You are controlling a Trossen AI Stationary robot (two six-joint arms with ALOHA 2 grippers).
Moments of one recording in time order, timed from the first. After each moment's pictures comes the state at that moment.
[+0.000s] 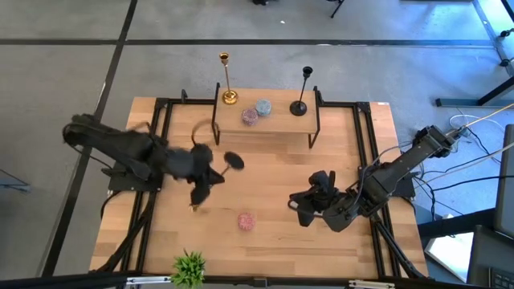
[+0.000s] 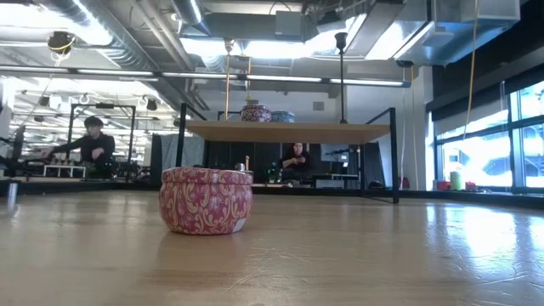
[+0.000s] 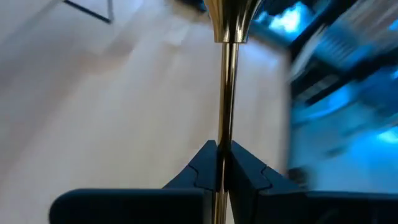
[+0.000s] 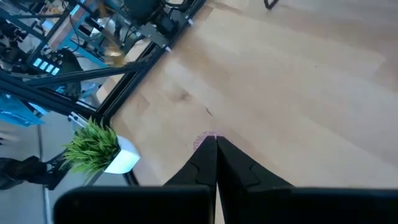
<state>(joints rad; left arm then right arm) -0.34 1.16 1.27 -0.77 -0.24 -0.69 0.65 1.43 1.28 -0.67 0.69 1.34</state>
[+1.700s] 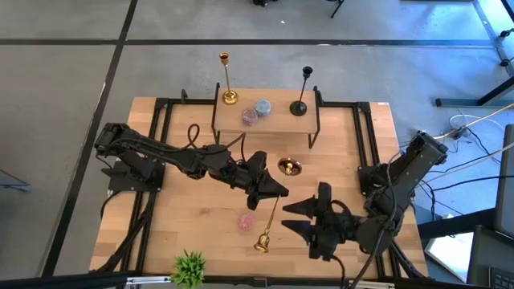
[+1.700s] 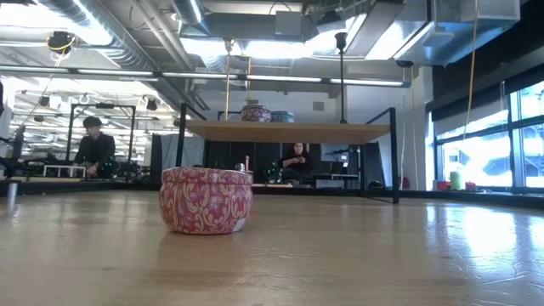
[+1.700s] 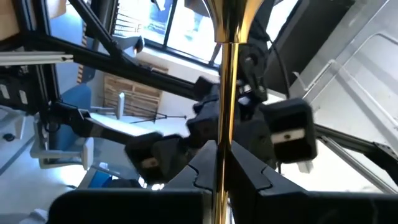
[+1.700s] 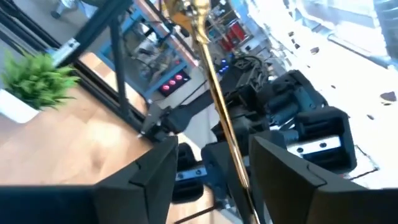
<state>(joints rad) -0.22 1.59 1.31 0.42 0.09 -1.92 0.81 1.56 1.55 -0.20 0.95 -0.68</state>
